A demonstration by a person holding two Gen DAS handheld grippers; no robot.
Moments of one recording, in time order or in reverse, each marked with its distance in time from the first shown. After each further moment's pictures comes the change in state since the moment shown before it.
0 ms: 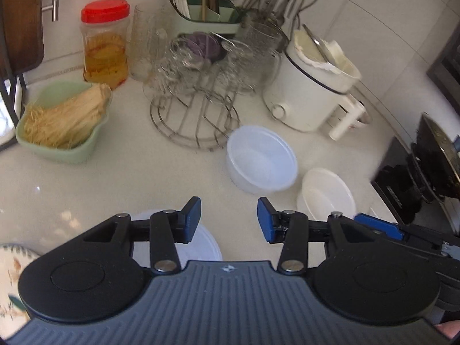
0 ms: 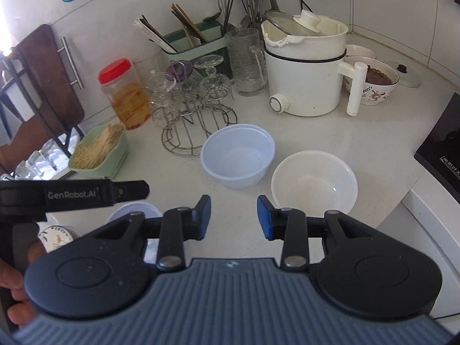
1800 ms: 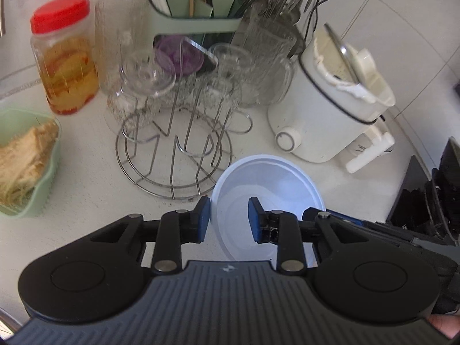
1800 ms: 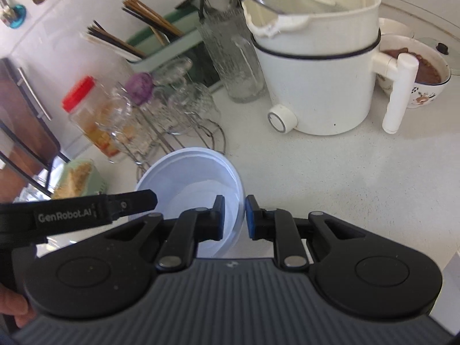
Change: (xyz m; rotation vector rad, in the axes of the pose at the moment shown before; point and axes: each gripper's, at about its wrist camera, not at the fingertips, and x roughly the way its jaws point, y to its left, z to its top) left arm 0.087 -0.029 0.078 -0.035 0.060 0.023; right arm 0.102 -0.044 0.085 0.096 0.090 0.133
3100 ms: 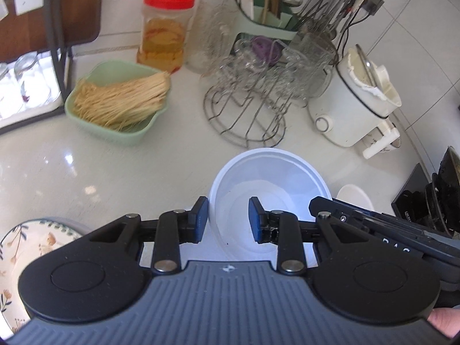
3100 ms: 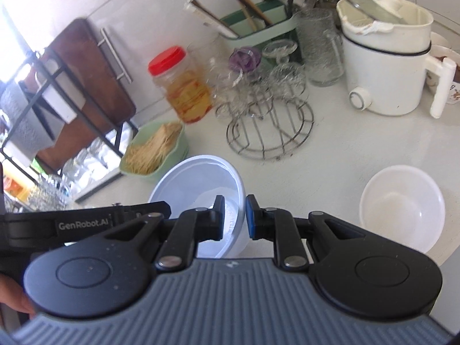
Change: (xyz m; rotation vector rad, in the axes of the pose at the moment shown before) left arm -0.109 0.078 -0.081 -0.126 -0.013 0.064; right arm -0.045 0.098 -0.062 -0.115 0.037 0.126
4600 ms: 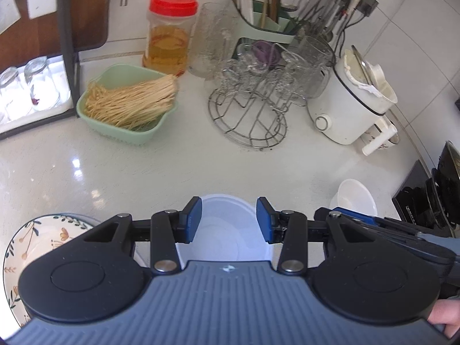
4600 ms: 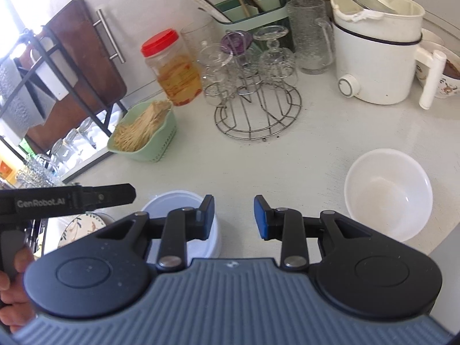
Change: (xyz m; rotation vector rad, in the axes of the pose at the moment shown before) left arm -0.019 0.000 -0.010 0.034 -0.029 0.000; right arm -0.007 -0.016 -0.016 -0.023 0.006 -0.045
